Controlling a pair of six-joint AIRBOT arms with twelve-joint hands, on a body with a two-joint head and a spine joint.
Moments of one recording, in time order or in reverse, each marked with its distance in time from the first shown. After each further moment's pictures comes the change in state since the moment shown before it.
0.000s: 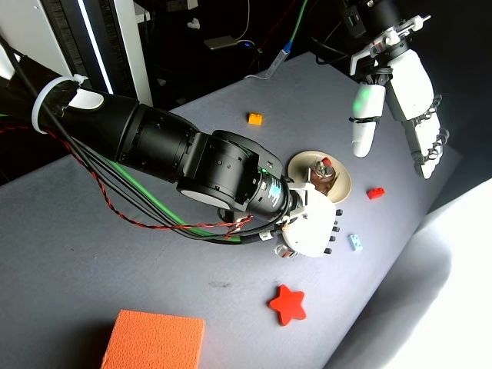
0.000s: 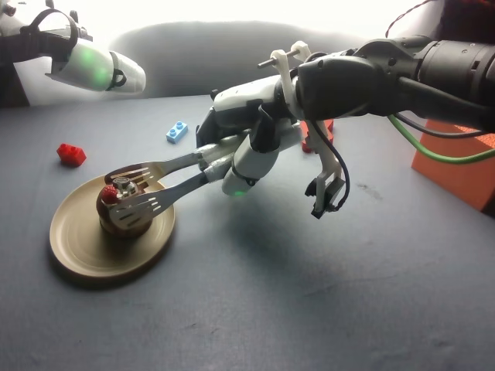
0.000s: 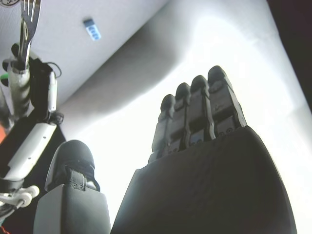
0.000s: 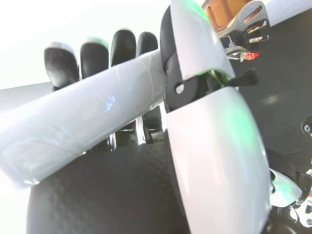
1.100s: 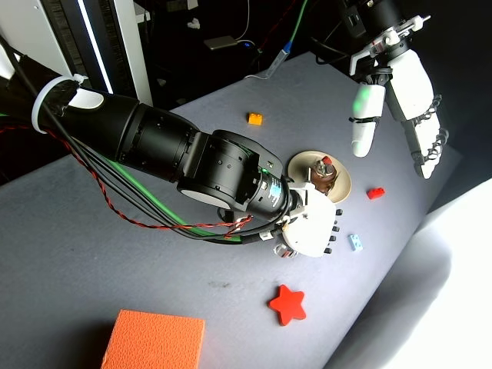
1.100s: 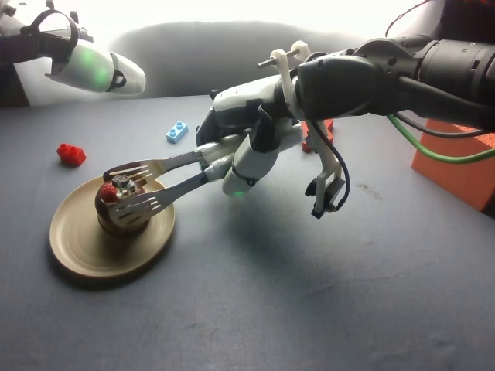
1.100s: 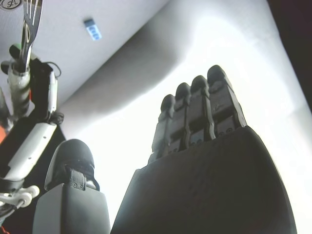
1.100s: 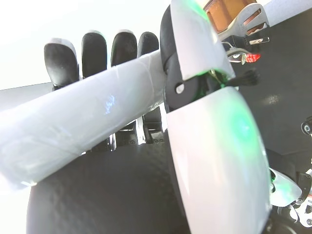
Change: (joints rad) left arm 0.000 0.000 0.000 -0.004 0.000 0.000; right arm 0.001 0.000 0.000 0.000 -0.003 0.000
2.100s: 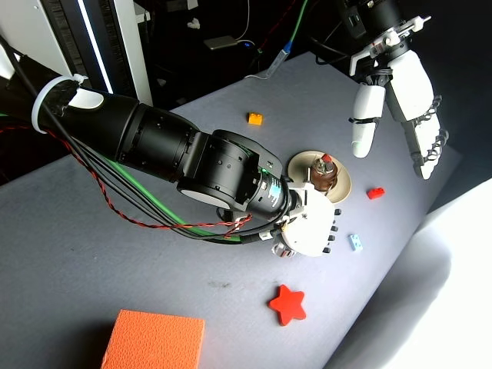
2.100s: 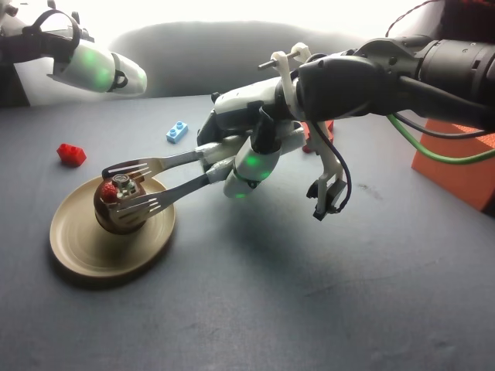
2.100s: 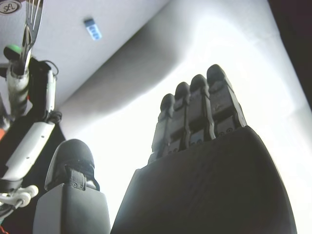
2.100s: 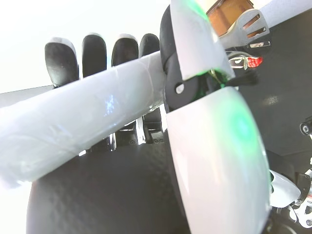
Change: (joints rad) left arm 0.000 -0.004 -0.001 -0.002 0.002 0.000; right arm 0.000 0.002 0.000 0.005 -0.016 0.000
